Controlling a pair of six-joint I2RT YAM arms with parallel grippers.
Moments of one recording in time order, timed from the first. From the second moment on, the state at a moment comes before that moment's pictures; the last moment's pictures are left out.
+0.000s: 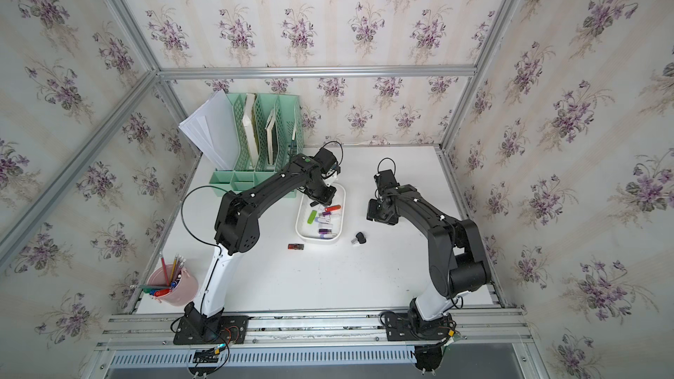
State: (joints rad) left arm -0.64 2.36 2.17 -1.11 0.14 -0.08; right arm 0.29 1.62 1.05 -0.69 -0.08 0.43
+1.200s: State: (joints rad) left arm -0.63 2.54 2.31 -1.03 0.11 -0.03; right arm 0.26 1.56 0.98 -0.70 -0.07 0.43
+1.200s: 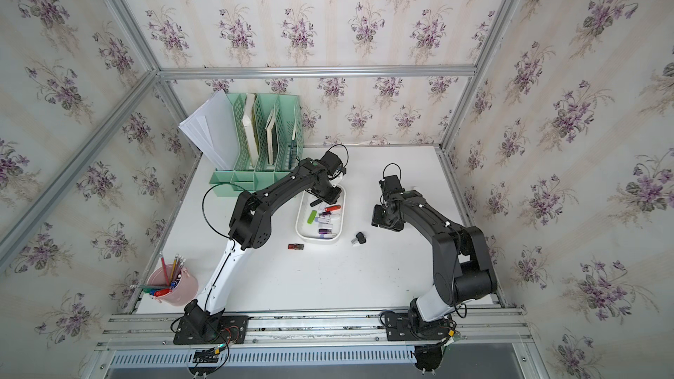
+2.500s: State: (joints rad) left arm -0.61 1.44 0.94 -0.66 0.09 -0.08; right arm 0.26 1.46 0.93 -0.72 -0.09 0.44
